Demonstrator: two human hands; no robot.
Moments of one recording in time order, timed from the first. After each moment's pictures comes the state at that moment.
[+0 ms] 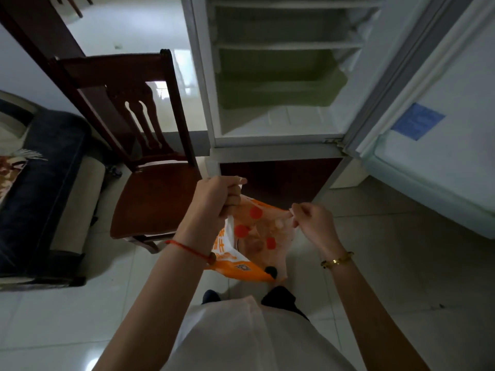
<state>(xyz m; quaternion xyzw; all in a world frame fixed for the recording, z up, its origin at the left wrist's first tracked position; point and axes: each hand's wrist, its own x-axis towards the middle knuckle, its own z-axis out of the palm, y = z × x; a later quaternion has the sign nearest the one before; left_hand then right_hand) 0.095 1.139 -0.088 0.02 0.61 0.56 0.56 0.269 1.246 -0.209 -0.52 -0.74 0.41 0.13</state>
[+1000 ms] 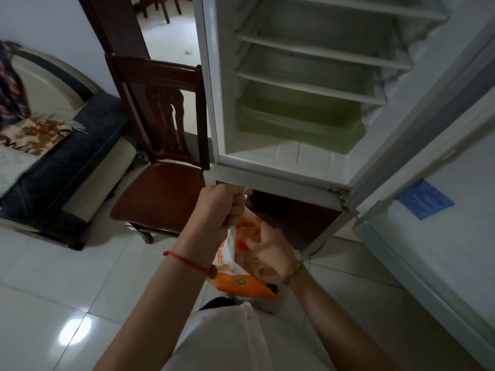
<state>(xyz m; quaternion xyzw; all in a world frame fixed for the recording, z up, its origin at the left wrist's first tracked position) 0.159 1.236 -0.072 -0.03 0.61 0.65 0.45 0.250 1.334 -0.232 -0.31 -0.86 0.40 -0.08</state>
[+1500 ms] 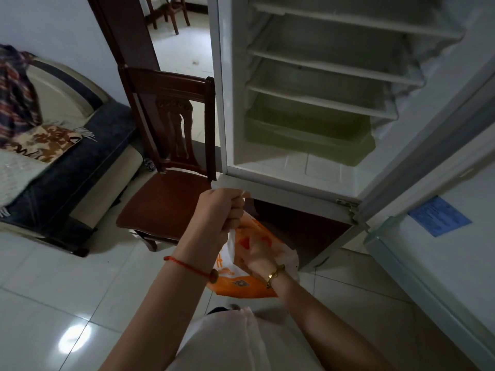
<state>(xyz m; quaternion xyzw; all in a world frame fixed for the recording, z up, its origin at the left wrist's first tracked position) 0.135 1.228 -0.065 -0.05 0.61 0.66 0.43 0.205 1.306 -0.265 -0.33 -0.83 0.44 -0.08</state>
